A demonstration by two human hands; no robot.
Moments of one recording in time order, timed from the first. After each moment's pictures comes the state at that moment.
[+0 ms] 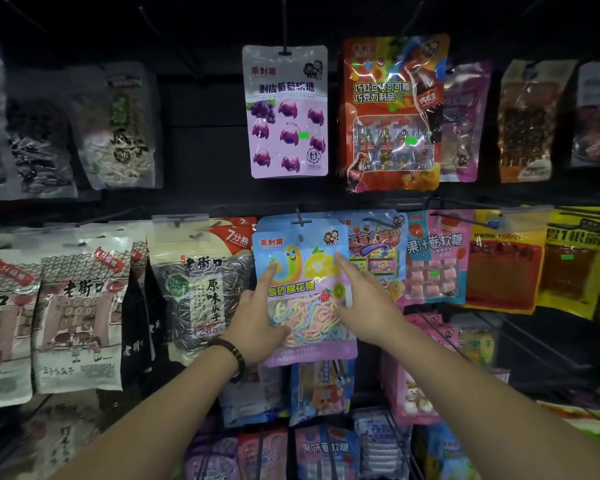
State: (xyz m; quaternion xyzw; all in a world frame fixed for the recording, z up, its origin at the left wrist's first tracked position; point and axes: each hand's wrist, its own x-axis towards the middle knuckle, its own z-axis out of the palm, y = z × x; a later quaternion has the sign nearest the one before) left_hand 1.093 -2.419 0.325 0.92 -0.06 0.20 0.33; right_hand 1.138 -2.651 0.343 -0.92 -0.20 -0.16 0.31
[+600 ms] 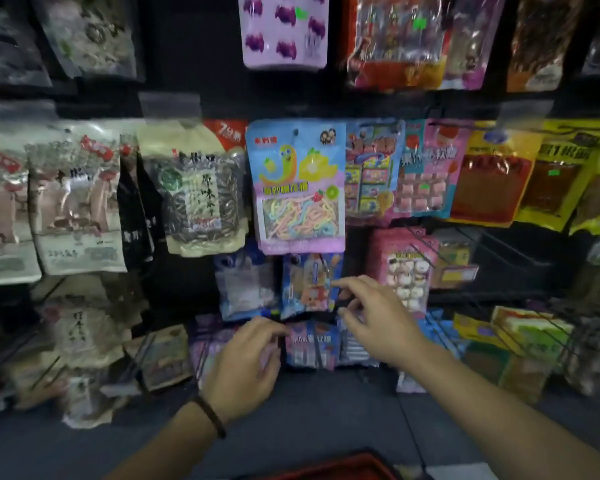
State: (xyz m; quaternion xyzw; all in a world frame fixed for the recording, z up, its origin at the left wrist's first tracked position) left_hand 0.946 -2.436 0.148 0.90 -0.21 0.28 0.26; right_hand 1.023 -2.698 0.209 -0.91 -0.28 -0.14 0.27
